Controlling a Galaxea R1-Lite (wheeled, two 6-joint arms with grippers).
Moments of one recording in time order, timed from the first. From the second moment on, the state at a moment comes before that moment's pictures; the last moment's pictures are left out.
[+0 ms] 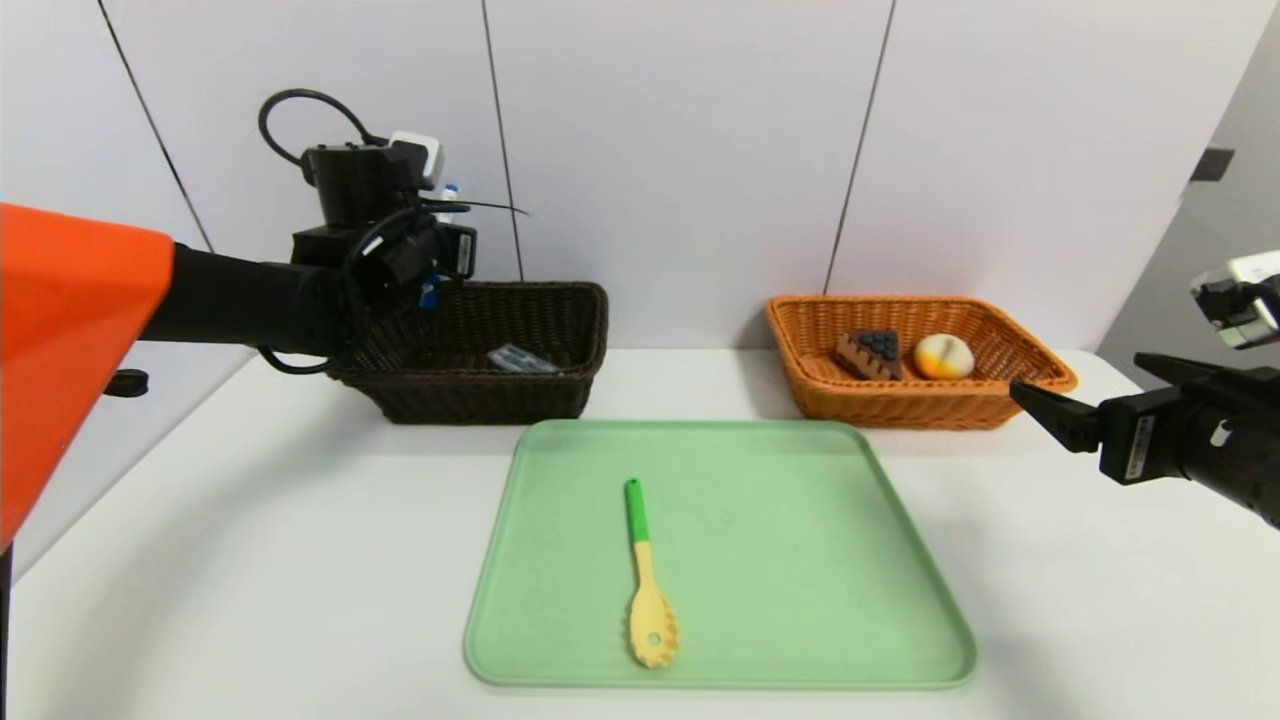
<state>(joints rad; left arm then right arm) -0.22 2.11 -1.58 -0.51 0.24 0.18 0.13 1.30 -0.52 -0.58 -0.09 -0.15</state>
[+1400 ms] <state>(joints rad) -0.17 2.17 -1.61 -0.49 0.25 0.24 0.12 1.31 -0.52 -0.58 -0.09 -0.15</state>
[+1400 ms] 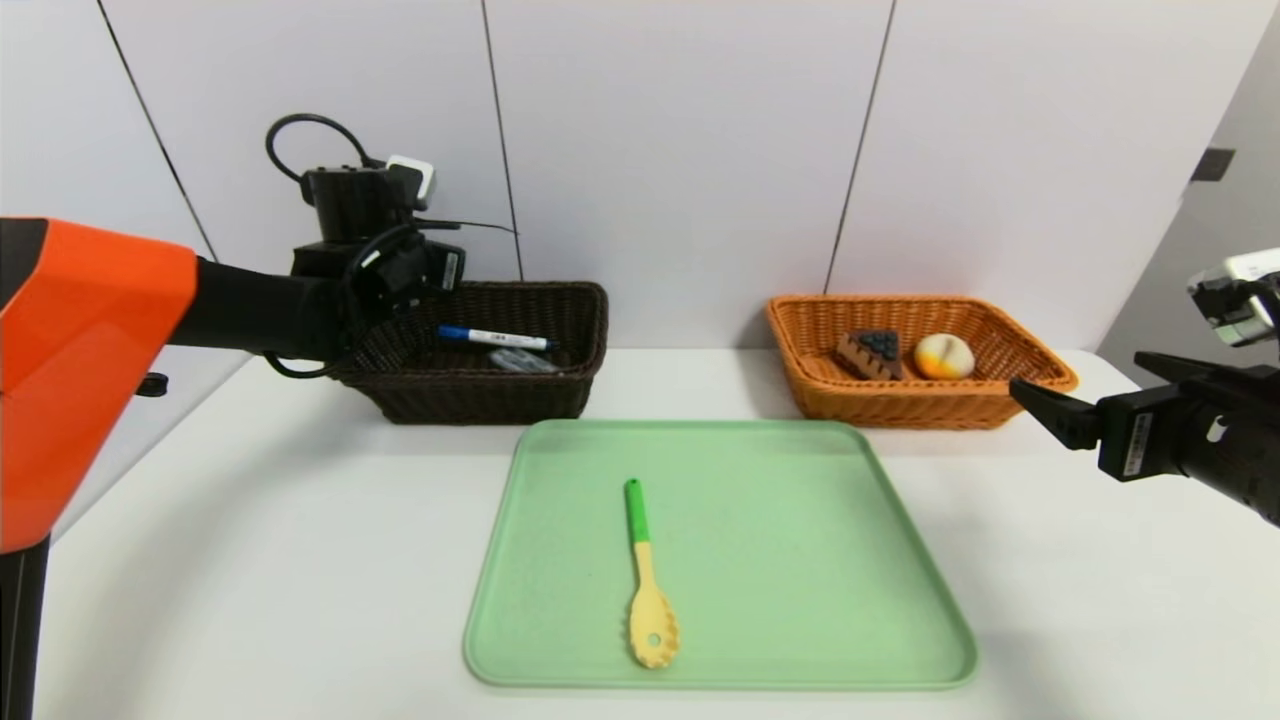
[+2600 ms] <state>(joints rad) -0.82 1.81 -1.60 0.57 0.46 -0.43 0.12 1.30 -0.51 -0.58 -0.09 -0.14</state>
